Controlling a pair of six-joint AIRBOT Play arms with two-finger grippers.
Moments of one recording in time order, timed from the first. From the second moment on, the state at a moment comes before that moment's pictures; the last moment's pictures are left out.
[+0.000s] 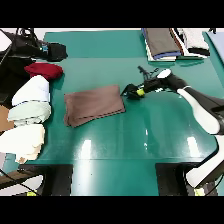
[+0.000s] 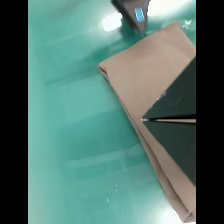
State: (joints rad) left arm -0.19 -1.27 1.59 1.25 -1.04 -1.51; right arm 0.24 -1.84 1.42 -0.61 1.10 1.28
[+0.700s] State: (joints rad) left arm -0.32 -1.27 1.59 1.27 -1.05 -1.51; right arm 0.26 -1.79 1.59 -0.71 0.98 1.27
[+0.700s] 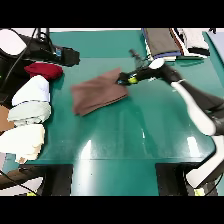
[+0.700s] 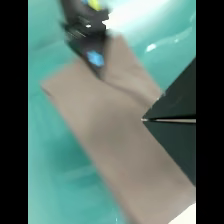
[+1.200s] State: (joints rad) left arm -0.38 -1.28 1.59 1.27 -1.04 -1.50; right arm -0.48 -1.28 1.21 -0.99 0.95 1.32
